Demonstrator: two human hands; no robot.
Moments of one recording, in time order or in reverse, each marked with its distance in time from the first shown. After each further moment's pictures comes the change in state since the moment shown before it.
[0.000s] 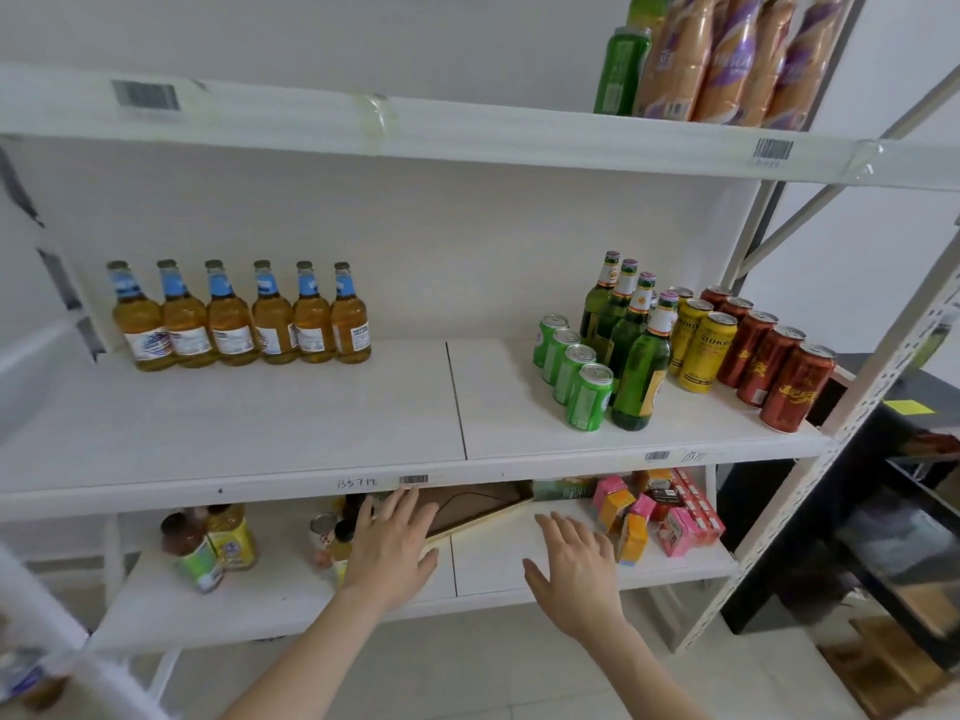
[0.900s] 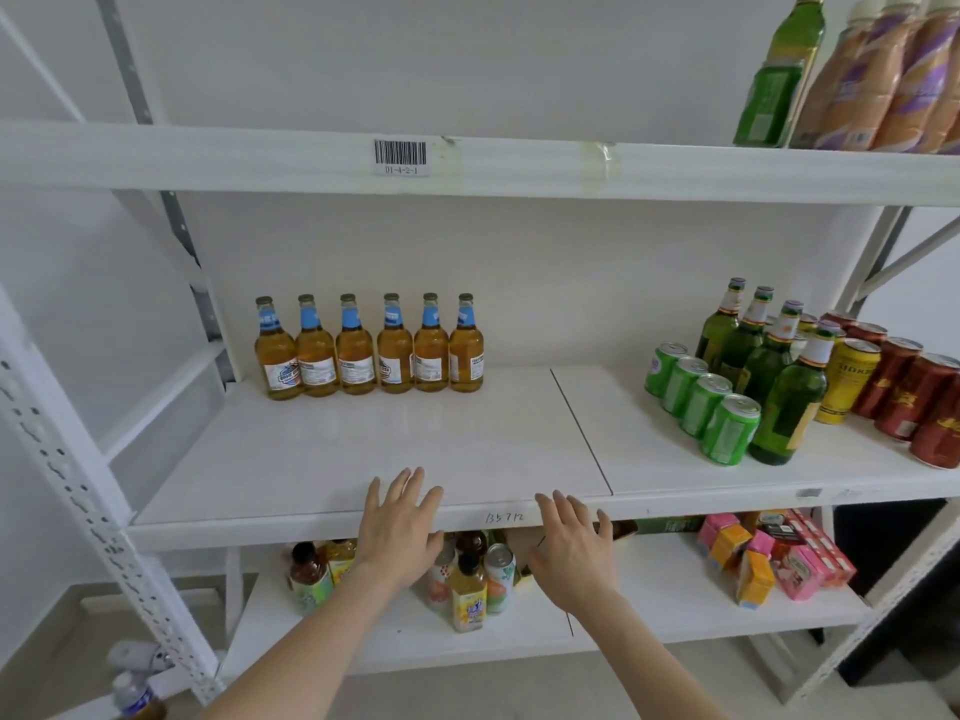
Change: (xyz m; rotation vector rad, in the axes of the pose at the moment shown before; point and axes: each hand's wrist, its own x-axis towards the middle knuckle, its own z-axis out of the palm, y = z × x) left_hand -0.008 -0.212 -0.036 0.048 0.003 -0.074; right_hand 0.074 -0.214 0.010 0.006 -0.004 -0.061
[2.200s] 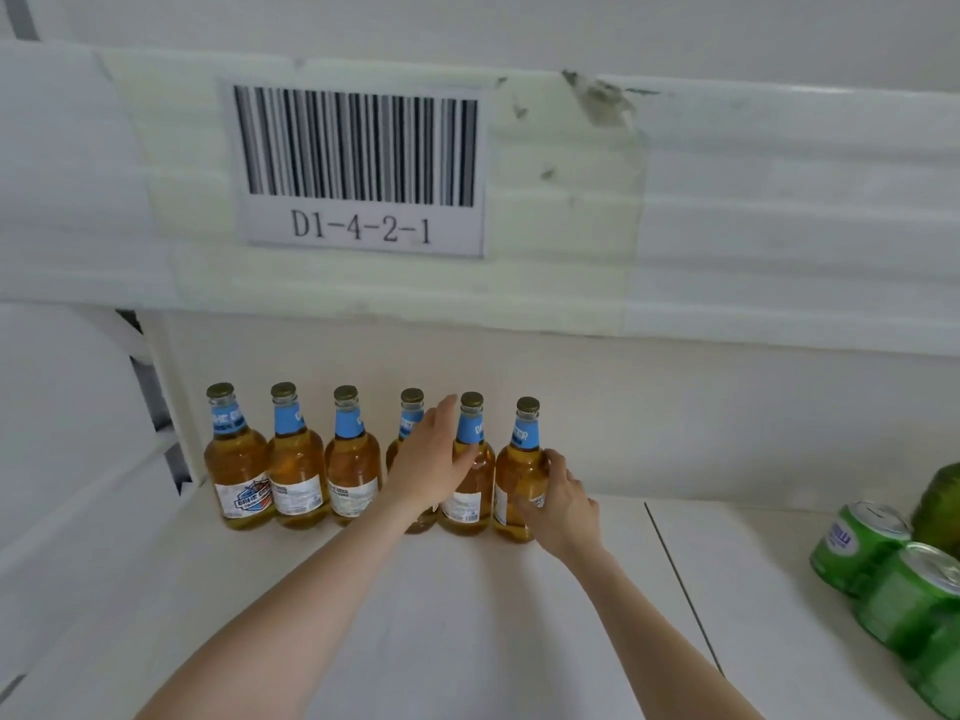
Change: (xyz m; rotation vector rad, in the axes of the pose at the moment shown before) left_hand 0.363 -0.118 -0.012 -0.485 0.341 -0.131; right_hand 0.402 -0.044 0.015 0.461 0.104 0.022
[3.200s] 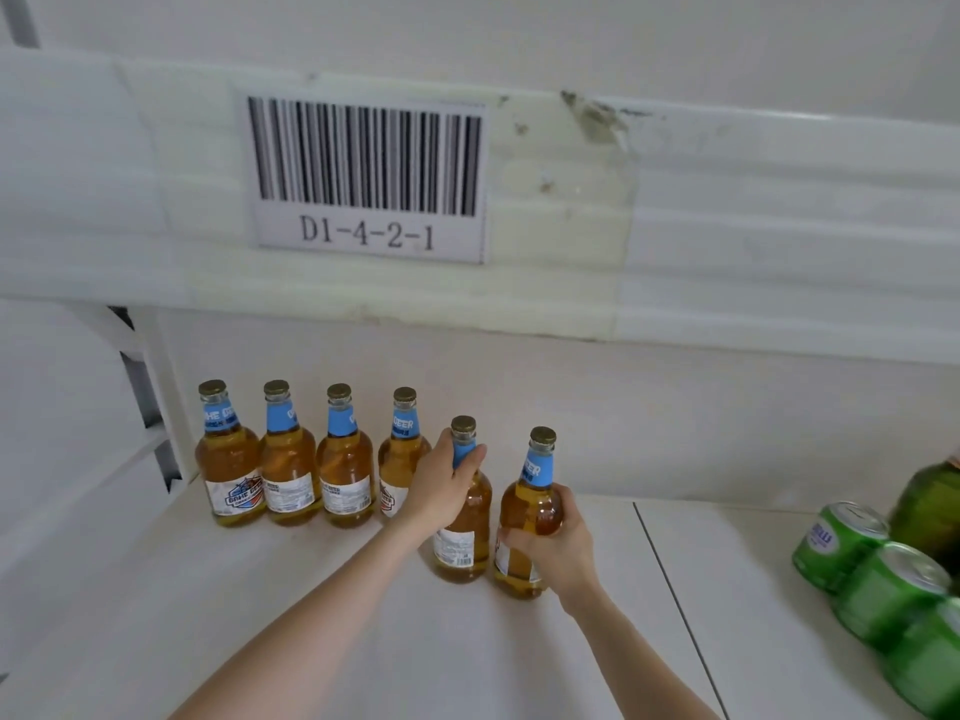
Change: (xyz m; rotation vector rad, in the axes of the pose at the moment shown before) left_hand -0.028 0.029 0.008 -0.529 -0.074 -0.197; right_hand -0.043 0.016 0.005 0.733 -0.013 0.174
